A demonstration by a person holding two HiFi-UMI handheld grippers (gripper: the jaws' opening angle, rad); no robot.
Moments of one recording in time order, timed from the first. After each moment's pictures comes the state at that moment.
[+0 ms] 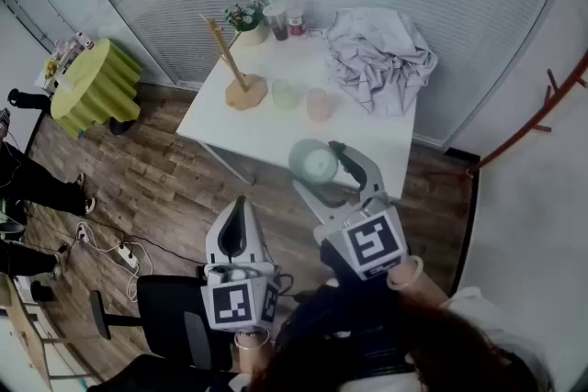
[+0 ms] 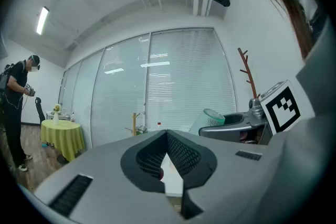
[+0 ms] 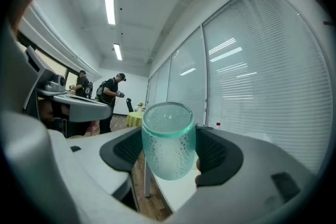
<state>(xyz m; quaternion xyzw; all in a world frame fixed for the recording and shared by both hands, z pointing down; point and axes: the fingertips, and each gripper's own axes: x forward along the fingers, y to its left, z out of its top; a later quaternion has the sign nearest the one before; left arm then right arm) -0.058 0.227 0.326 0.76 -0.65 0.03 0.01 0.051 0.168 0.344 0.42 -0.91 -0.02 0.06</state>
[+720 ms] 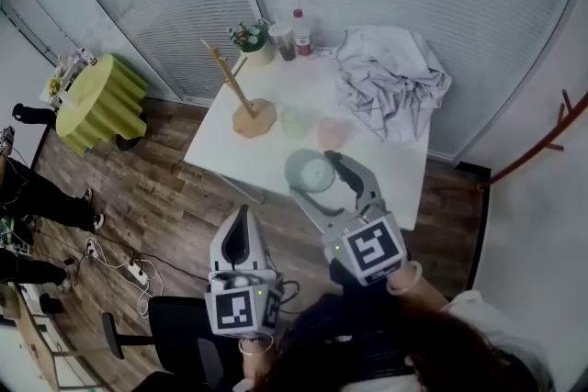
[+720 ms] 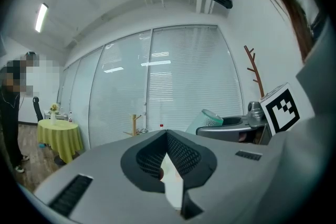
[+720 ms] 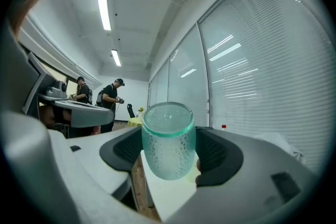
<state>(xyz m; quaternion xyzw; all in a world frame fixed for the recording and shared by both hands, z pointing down) -0.074 0.154 0.320 0.76 -0.65 0.03 0.01 0.027 0.096 0.337 0.40 -0.92 0.00 0.04</state>
